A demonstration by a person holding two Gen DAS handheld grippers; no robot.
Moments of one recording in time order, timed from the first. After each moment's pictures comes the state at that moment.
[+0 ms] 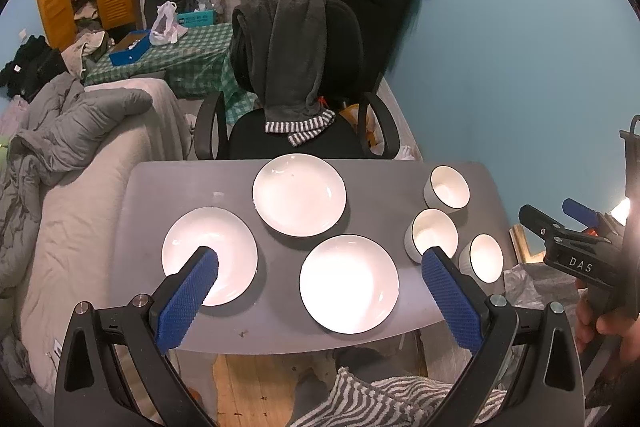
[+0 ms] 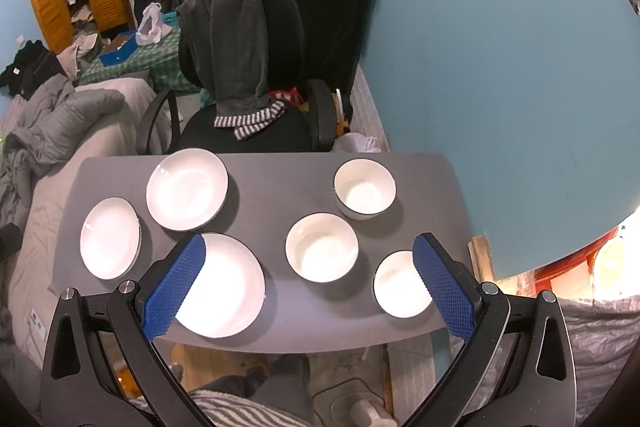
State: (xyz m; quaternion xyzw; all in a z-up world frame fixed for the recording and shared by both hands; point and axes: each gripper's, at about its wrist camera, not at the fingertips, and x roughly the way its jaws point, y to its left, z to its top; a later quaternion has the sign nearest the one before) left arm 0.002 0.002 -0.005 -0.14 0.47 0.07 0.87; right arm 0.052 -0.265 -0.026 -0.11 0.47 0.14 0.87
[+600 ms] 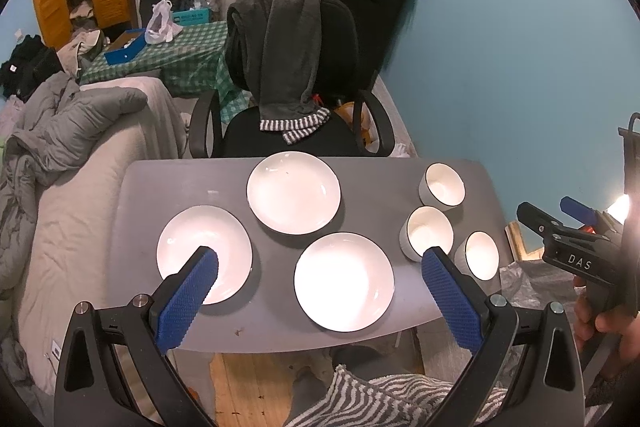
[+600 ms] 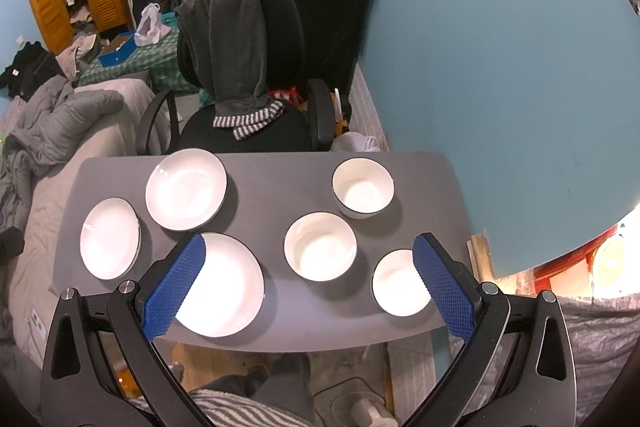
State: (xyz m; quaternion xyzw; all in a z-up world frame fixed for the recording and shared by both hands) left arm -0.002 0.002 -0.005 -0.14 0.47 0.06 0.87; right arm 0.052 -0.264 -0.024 -0.11 0.47 0.14 0.87
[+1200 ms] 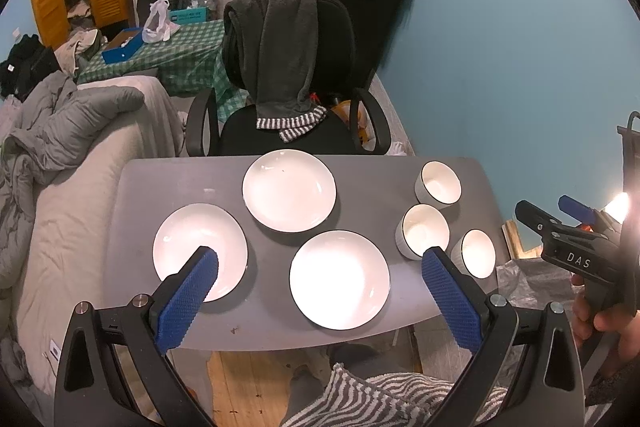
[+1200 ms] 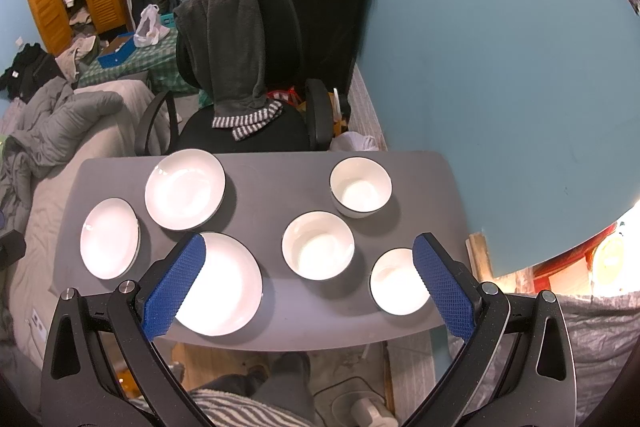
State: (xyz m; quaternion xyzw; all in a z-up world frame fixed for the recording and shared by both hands) left arm -0.001 -0.004 -0.002 -0.14 0.48 0.06 0.87; right arm 0.052 -0.265 -0.024 -0.11 0.47 0.14 0.87
